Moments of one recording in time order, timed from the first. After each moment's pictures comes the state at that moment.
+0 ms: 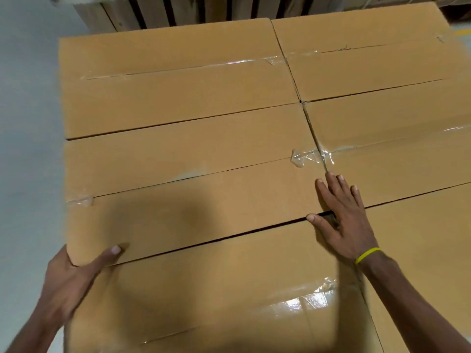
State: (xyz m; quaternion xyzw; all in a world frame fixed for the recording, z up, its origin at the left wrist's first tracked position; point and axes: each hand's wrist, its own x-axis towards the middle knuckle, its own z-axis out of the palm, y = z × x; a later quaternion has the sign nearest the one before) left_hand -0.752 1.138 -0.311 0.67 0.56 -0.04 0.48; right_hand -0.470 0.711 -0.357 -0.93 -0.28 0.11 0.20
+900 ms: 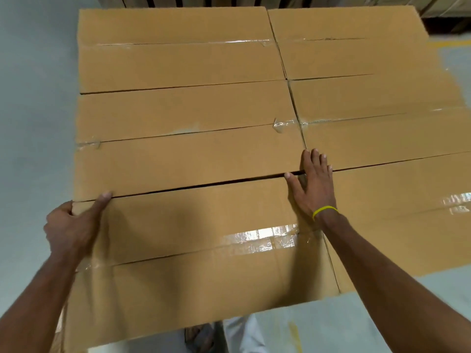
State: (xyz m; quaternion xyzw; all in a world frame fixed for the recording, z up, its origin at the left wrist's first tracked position) left_hand -0.793 1.093 -0.316 0.68 0.63 0.06 0.38; right_hand -0.499 0.714 -0.353 -0.96 -0.18 0.12 0.18
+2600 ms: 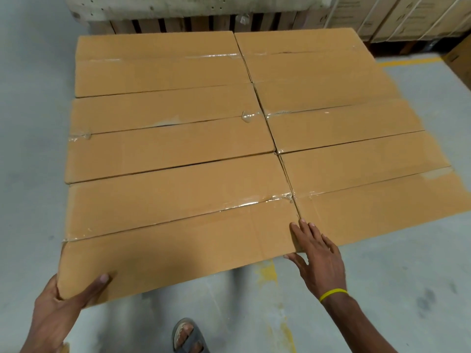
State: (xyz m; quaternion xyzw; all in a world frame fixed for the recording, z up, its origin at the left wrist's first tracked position) left_hand -0.957 0.968 -0.323 0.63 0.61 0.02 0.48; right_hand -0.691 0.540 -0.357 -0.96 -0.23 0.08 0.09
